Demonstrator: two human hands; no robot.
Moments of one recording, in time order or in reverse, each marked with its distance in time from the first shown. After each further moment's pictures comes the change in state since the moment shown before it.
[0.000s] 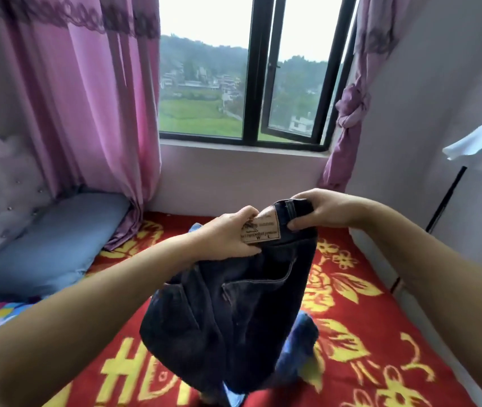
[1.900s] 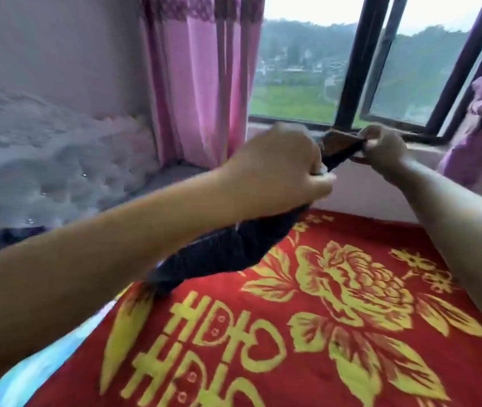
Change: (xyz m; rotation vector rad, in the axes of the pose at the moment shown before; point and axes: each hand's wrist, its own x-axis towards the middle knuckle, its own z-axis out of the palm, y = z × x) left_hand -0.047 0.120 -0.057 0.498 0.409 -0.114; right_hand 0.129 0.017 -0.024 0.216 0.670 -0.067
